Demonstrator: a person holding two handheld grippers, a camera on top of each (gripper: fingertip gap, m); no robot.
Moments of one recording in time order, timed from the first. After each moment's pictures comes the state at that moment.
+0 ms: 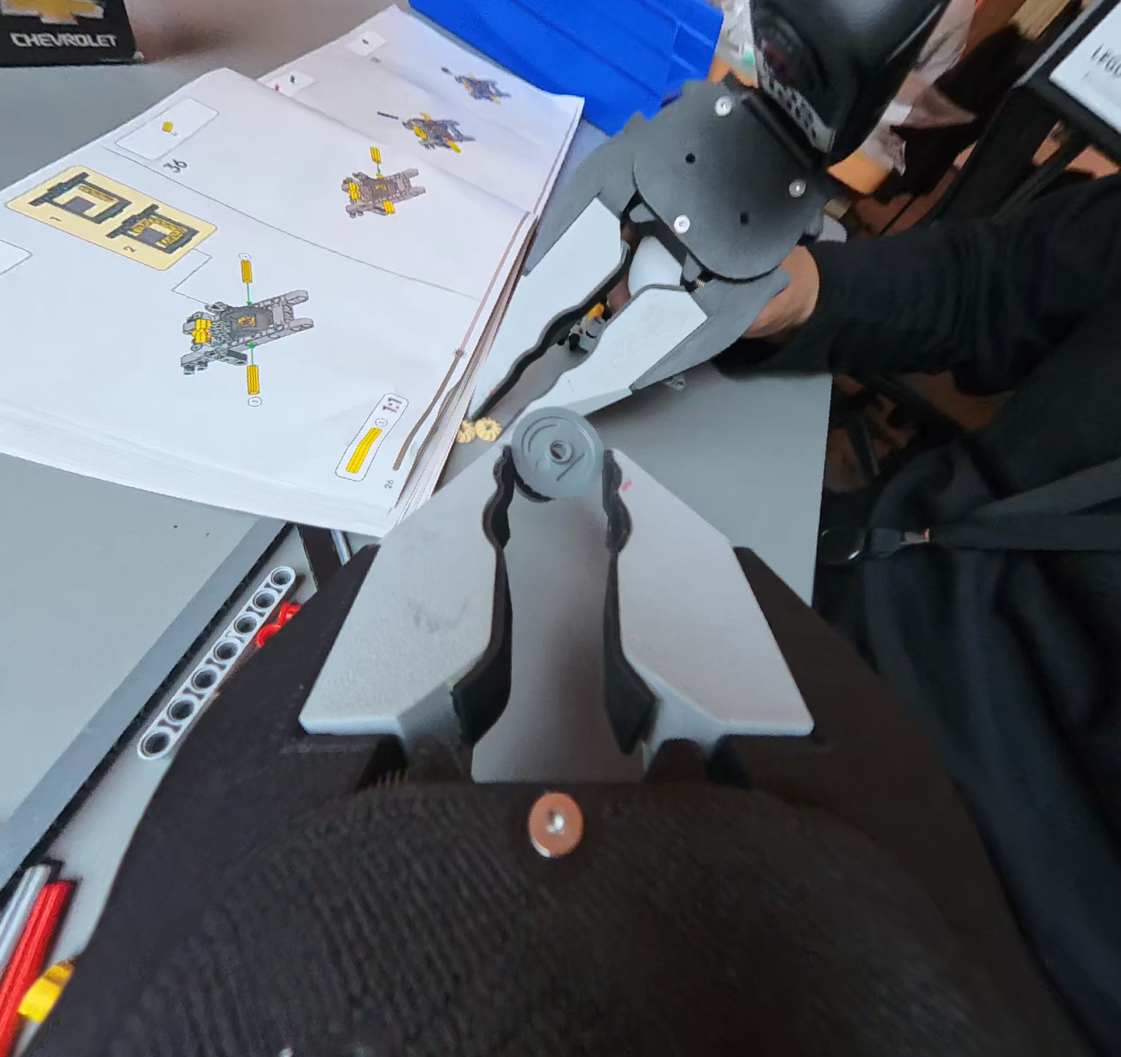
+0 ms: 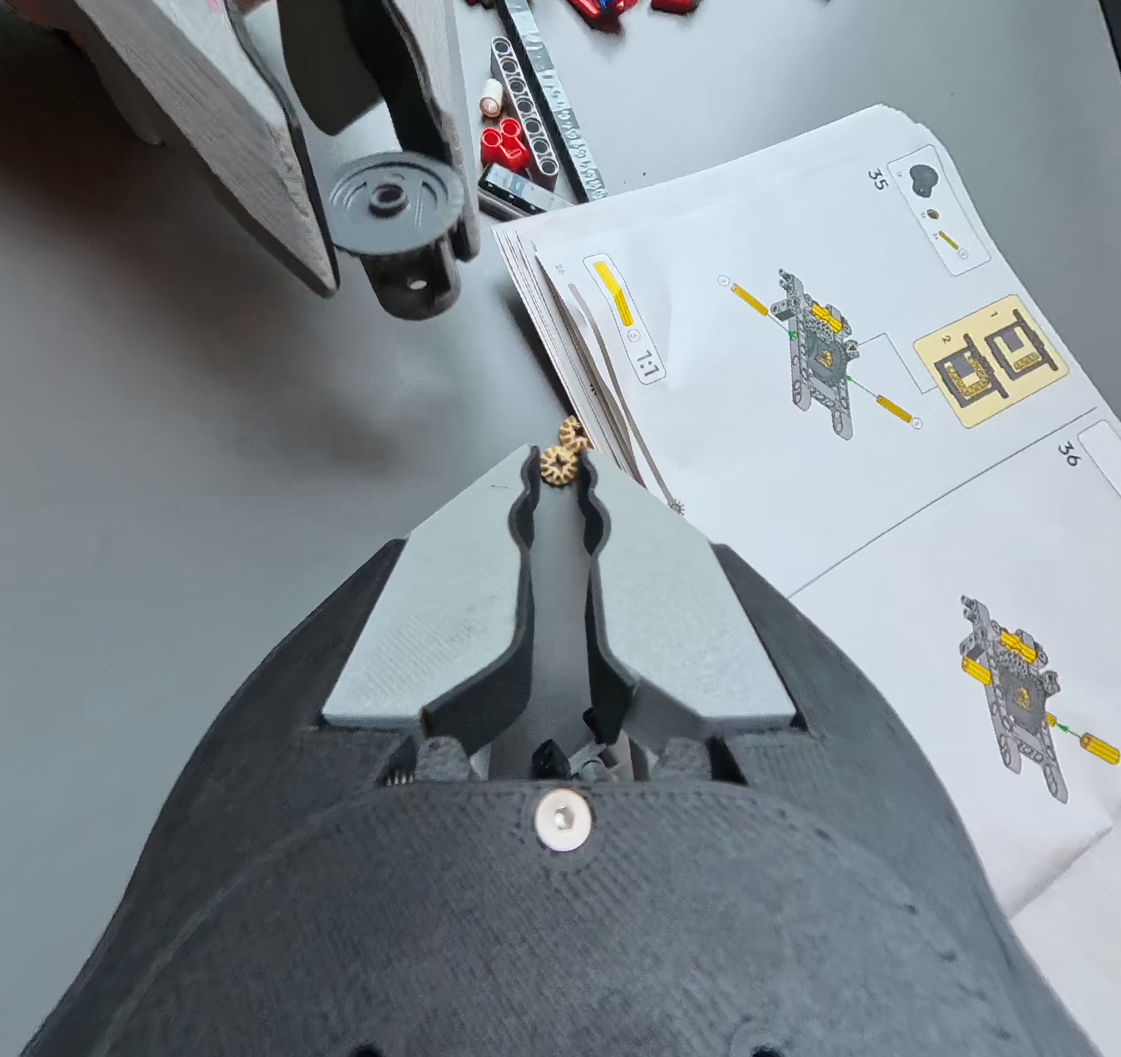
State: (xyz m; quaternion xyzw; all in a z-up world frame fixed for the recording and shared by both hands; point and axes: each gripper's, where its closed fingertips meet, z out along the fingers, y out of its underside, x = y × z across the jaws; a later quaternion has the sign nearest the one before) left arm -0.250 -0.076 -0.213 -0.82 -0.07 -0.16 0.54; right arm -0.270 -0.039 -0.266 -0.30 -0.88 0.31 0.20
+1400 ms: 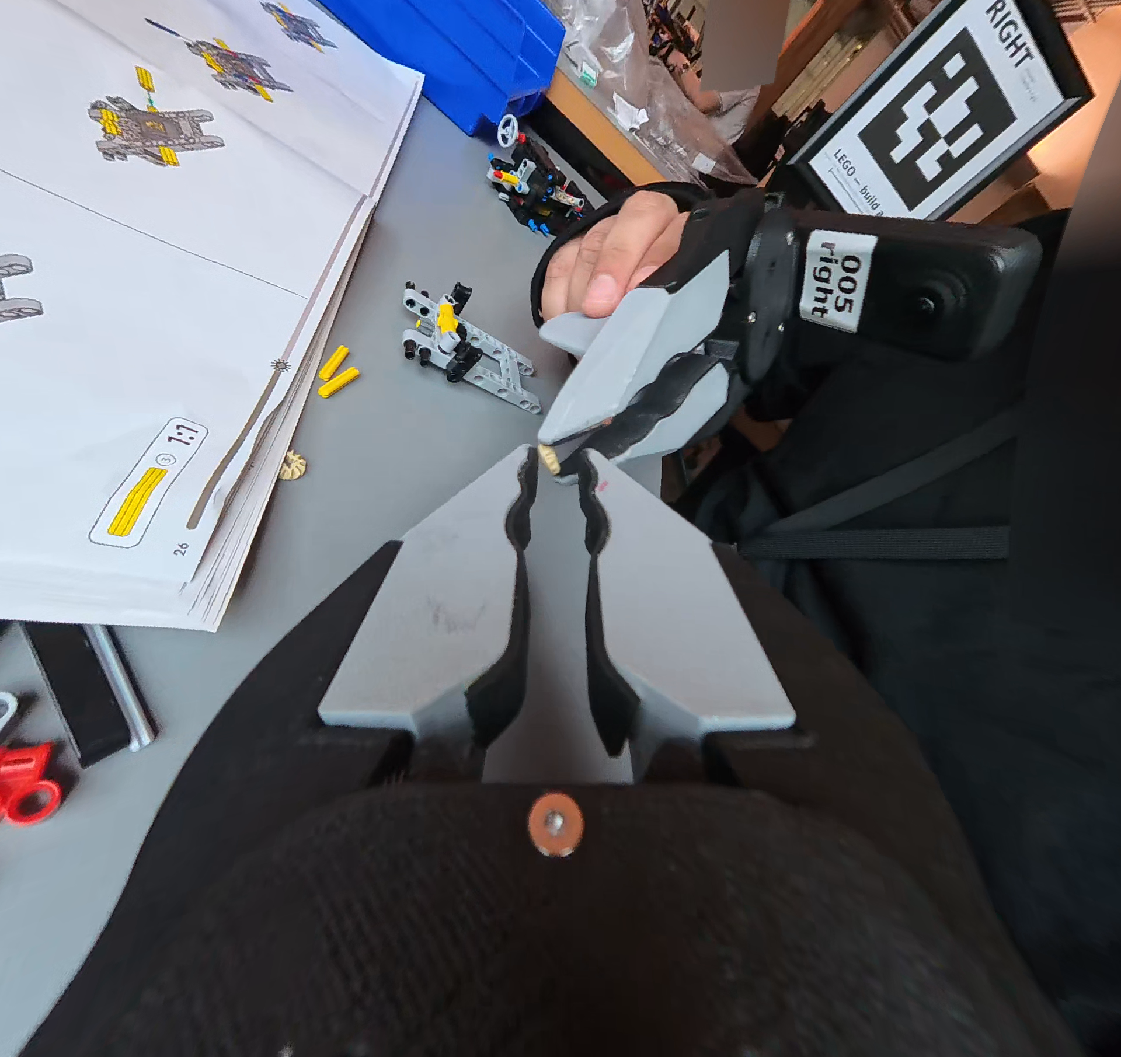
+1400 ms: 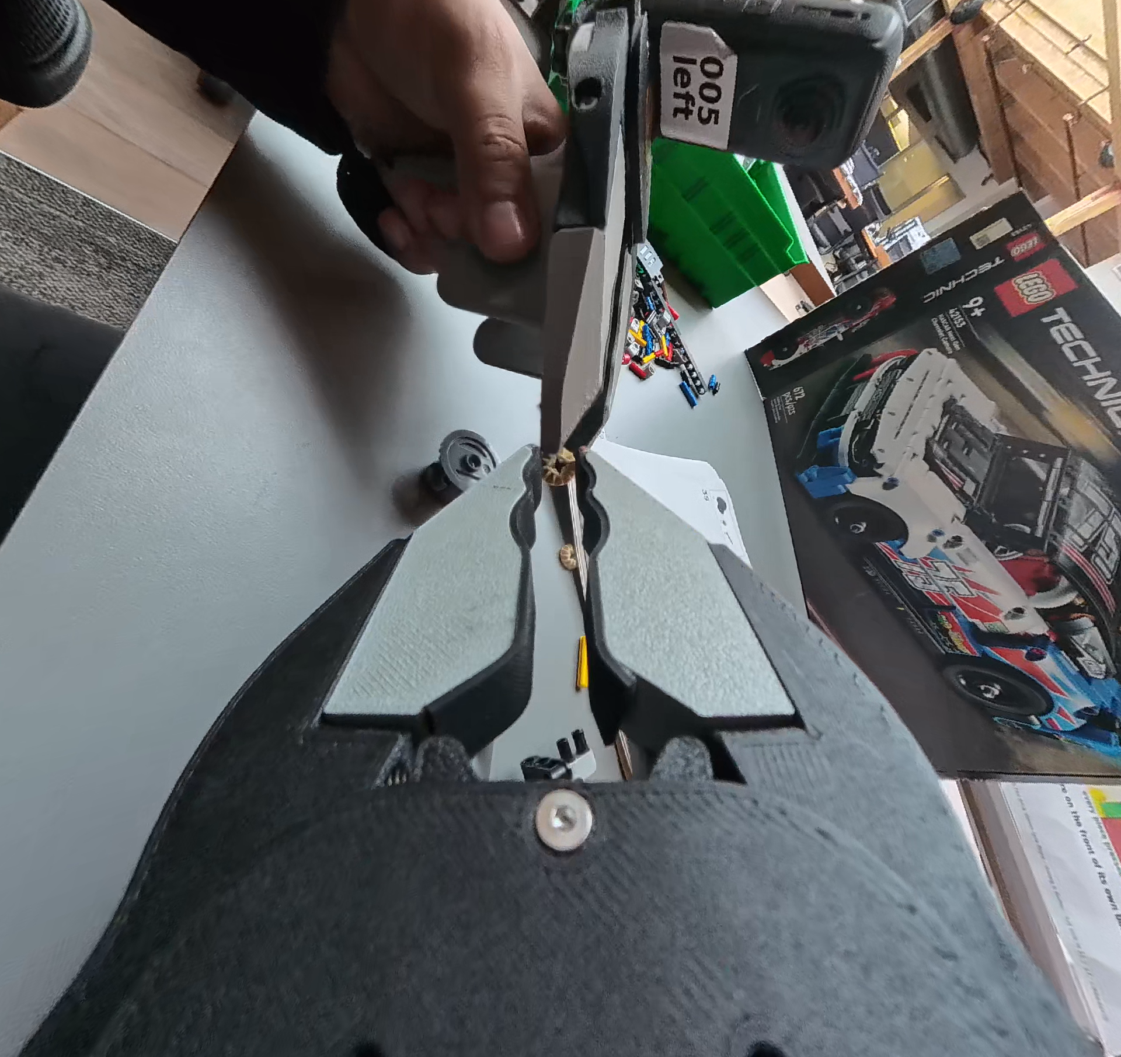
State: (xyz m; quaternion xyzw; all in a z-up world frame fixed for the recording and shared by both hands) left arm -0.208 -0.060 -0.193 -0.79 -0.07 -0.33 0.52; right arm -0.218 -0.074 -0.195 -0.03 -0.82 0.39 0.42
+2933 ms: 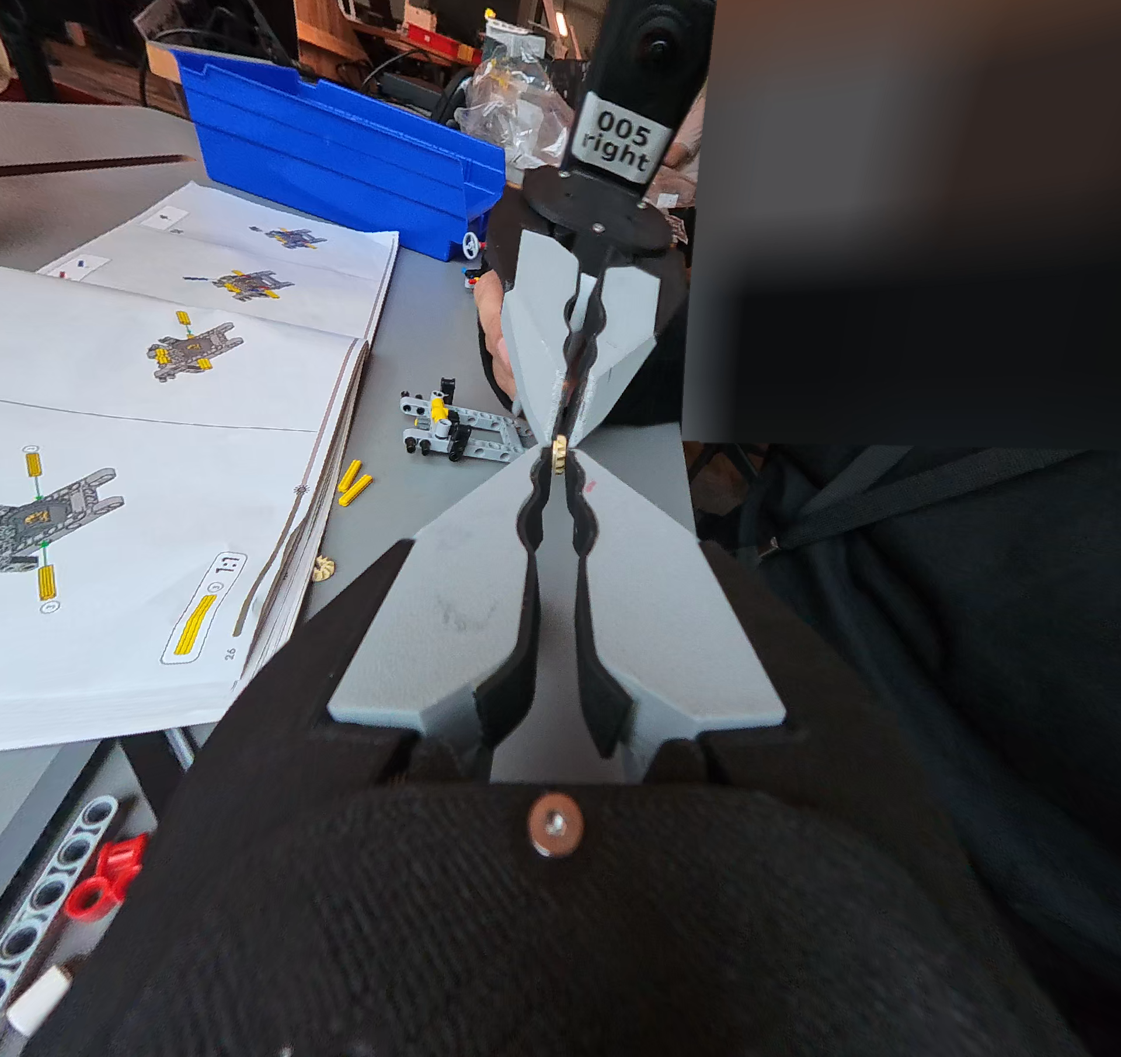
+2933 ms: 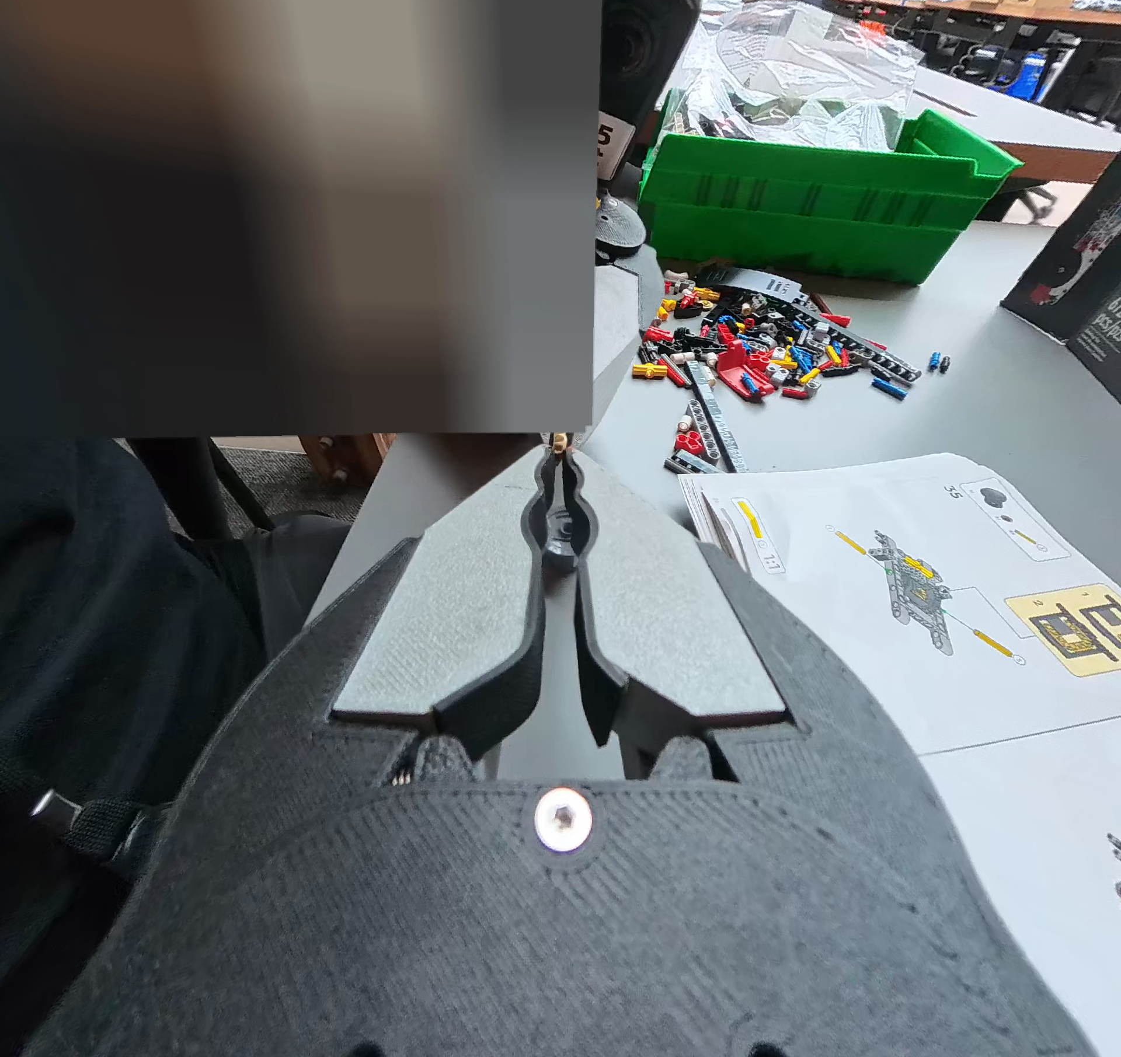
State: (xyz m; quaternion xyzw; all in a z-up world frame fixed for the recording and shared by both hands) left arm -0.202 -0.066 -0.173 -0.75 0.05 -0.24 0.62; right arm -0.208 -0.074 -0.174 -0.16 -0.78 0.59 0.14
